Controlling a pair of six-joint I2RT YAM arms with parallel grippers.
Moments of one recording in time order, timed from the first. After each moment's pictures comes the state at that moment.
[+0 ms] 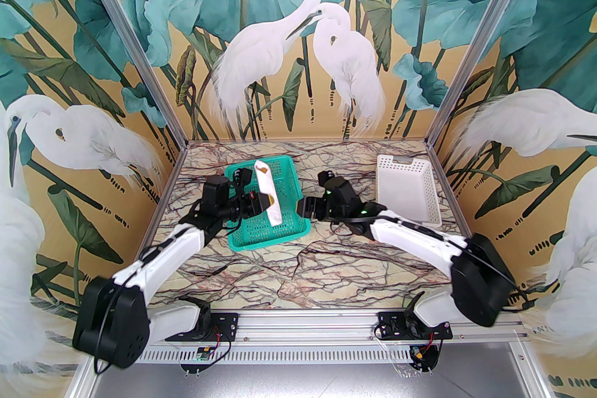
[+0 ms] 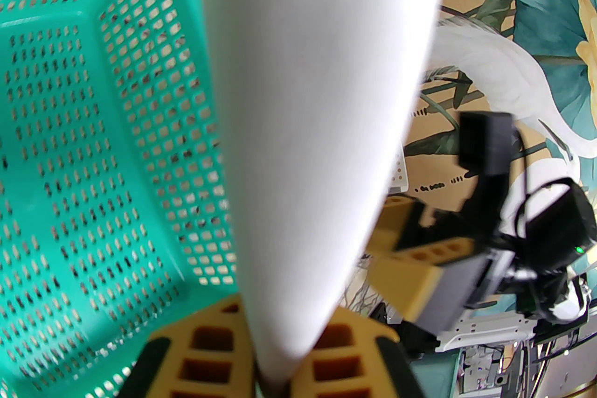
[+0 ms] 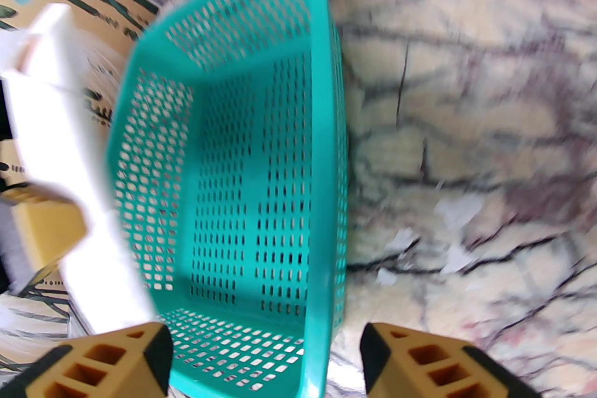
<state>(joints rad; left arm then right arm) -0.26 1.30 0.79 -0.06 0.65 -0.64 0.69 1.42 0.97 -0.17 -0.15 0.69</state>
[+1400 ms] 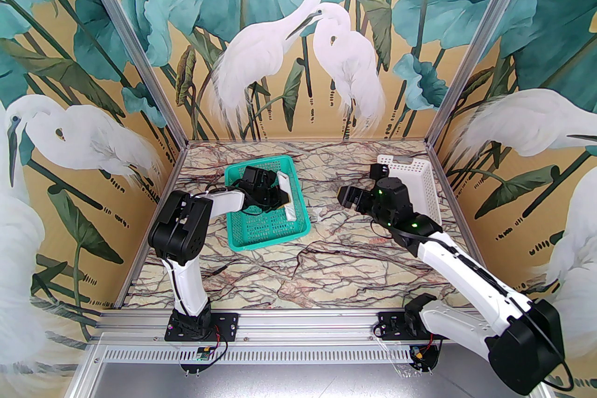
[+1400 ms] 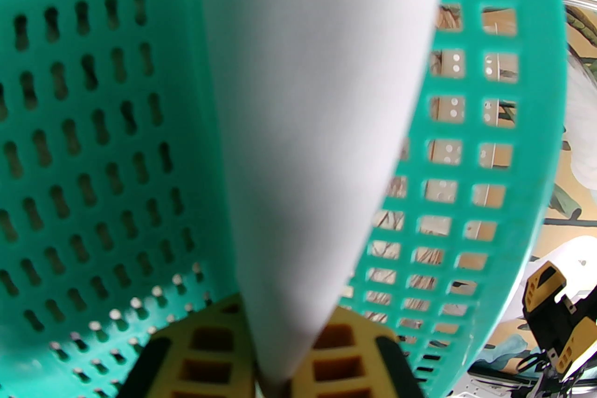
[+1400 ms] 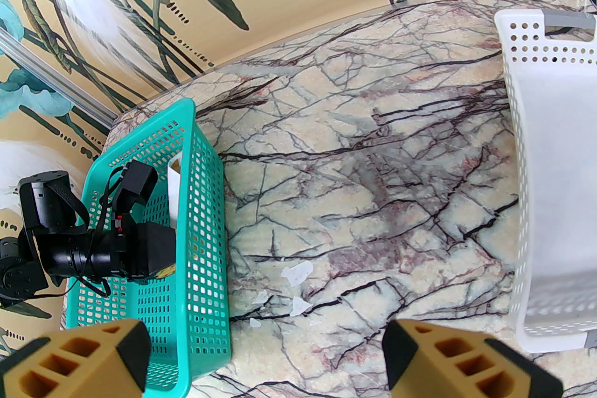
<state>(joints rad) -0.33 1.94 1.10 -0.06 0.61 -0.70 0.44 1.07 0.78 -0.23 -0.08 0.62</state>
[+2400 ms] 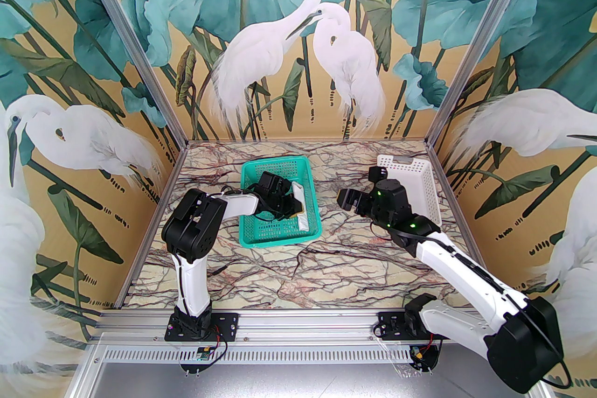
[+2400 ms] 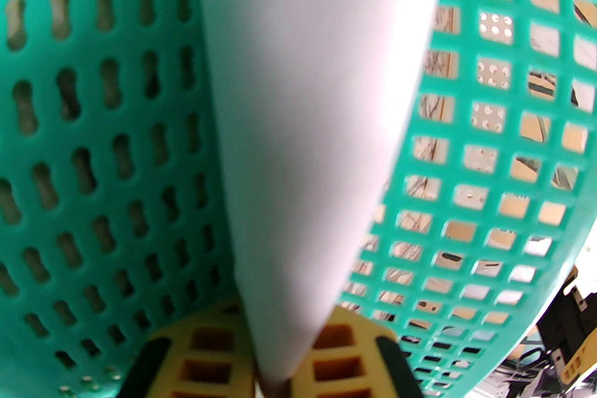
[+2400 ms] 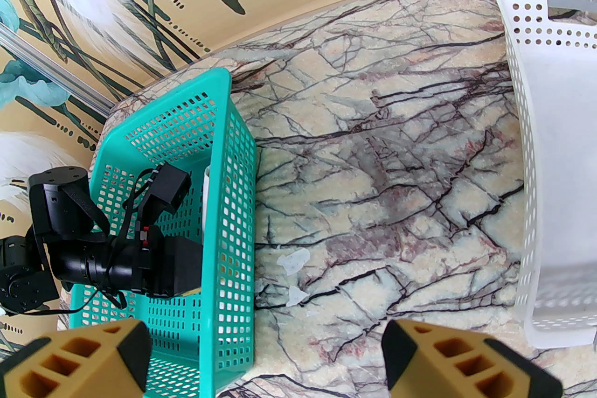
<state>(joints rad) -0.45 1.99 1.12 -0.07 0.63 -0.78 0.44 1.09 0.75 -0.21 -0.10 0.62</state>
